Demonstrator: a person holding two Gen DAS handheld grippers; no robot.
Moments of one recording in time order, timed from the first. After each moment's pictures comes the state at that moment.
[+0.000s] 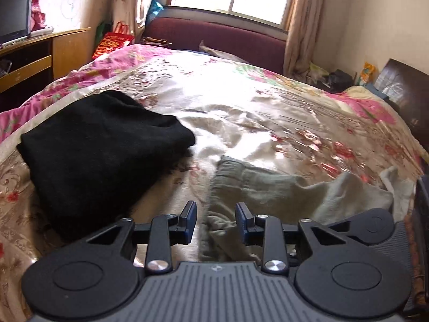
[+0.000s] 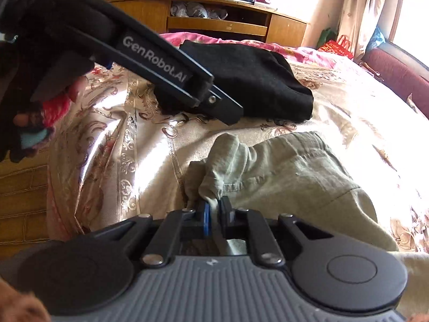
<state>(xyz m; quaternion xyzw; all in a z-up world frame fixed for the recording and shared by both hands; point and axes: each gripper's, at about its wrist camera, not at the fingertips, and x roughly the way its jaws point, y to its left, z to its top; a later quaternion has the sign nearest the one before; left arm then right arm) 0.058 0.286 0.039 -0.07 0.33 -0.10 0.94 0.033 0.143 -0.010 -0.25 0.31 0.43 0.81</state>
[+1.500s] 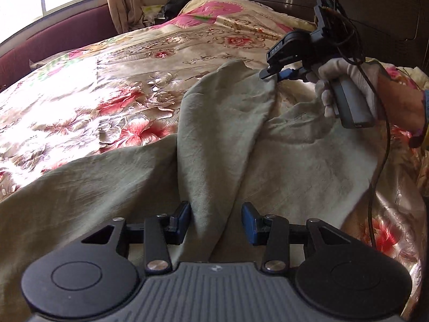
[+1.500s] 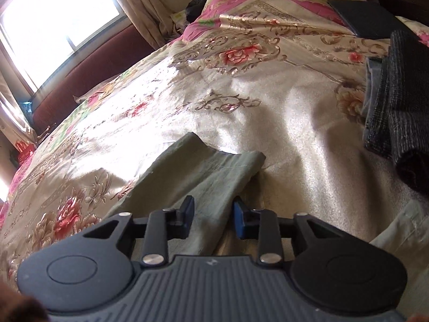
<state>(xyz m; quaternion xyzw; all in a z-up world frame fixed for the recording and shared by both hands) 0.072 -0.093 0.001 0.16 0.37 -0.35 0.85 0.131 -0.423 -0.001 0.28 0.31 -0.15 0.90</state>
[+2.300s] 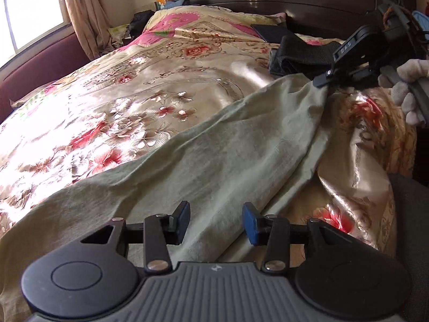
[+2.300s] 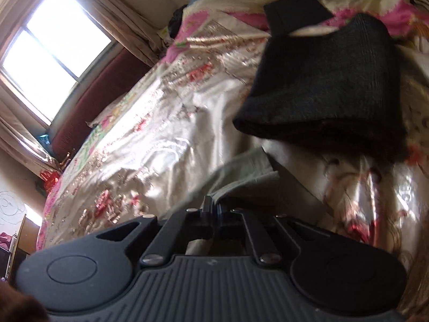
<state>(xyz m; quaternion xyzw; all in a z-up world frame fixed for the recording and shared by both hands) 0.010 -0.122 0.024 0.23 0.33 -0.39 0.83 -0.054 -0.471 0.031 0.39 0.30 -0.15 0.86</state>
